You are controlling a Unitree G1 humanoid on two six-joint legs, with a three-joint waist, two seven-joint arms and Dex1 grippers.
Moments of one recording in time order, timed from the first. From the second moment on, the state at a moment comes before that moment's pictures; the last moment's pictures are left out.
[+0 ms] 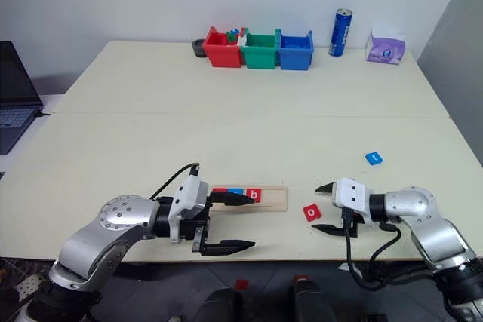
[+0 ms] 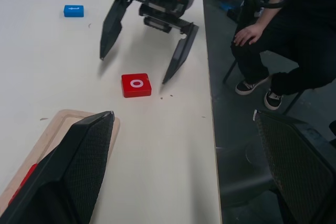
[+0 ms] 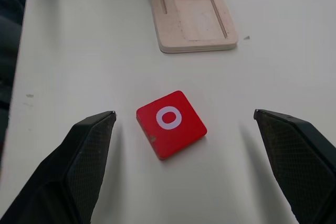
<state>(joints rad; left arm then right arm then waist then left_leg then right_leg) -0.18 0.69 -0.16 -0.43 -0.51 0.45 -1.11 -0.25 -0.80 0.19 -0.07 0.17 0.04 1.13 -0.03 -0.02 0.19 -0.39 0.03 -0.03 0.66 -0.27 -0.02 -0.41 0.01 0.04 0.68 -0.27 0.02</state>
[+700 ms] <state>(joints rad) -0.18 0.72 -0.16 -0.43 -0.50 0.41 -1.15 -0.32 -0.75 0.25 0.10 0.14 -0.11 1.24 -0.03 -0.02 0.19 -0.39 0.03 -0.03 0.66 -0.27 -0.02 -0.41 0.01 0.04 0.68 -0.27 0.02</state>
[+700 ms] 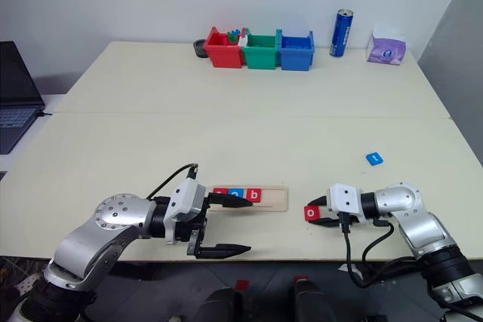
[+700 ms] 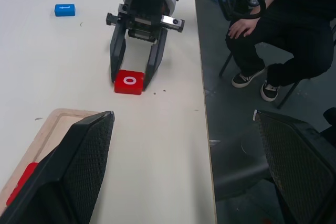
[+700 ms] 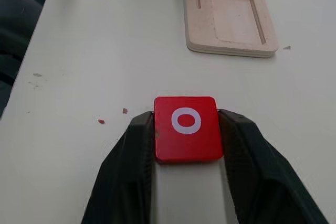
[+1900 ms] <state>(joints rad) 0.05 0.74 0.09 -0.44 -0.51 0.34 -0.99 -0.55 -0.50 0.38 0.09 0.06 0.20 1.11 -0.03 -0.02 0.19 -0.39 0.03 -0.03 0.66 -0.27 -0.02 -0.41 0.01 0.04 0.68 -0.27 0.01</state>
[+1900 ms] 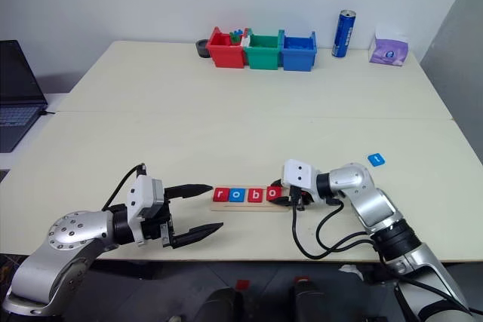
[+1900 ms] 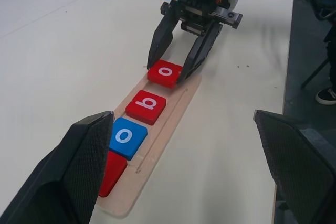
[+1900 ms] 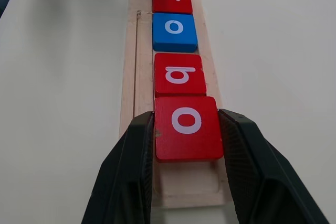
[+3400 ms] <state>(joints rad) 0.02 0.74 0.08 -0.44 -0.50 0.34 -0.97 -0.56 -0.52 0.34 0.03 0.08 0.30 1.14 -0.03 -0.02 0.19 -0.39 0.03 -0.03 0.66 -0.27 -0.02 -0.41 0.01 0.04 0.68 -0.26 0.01</state>
